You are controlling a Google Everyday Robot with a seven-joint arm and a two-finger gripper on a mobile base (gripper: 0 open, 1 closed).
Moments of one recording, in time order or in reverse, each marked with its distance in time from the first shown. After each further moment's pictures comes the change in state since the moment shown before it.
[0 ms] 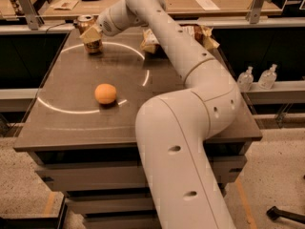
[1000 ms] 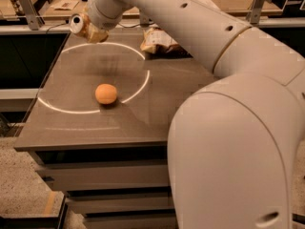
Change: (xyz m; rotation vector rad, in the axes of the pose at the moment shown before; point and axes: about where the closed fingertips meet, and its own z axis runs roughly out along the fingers) arm -0.021 0.059 -0.073 0.116 0.319 -0.926
